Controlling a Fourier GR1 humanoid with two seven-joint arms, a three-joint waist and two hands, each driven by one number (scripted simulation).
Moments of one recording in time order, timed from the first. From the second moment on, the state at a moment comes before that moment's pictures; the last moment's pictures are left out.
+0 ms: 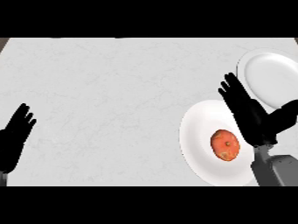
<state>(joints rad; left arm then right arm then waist) 0.04 0.45 -0.02 -1.44 0.40 0.20 0.18 -0.19 -0.28 0.18 -1.54 -0.42 -0.11 0.14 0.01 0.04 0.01</state>
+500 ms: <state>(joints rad) 0.04 0.35 -0.15 -1.45 0.34 0.20 0.17 -0.22 -0.59 -0.08 -1.51 -0.23 -0.16 0.00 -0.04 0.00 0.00</state>
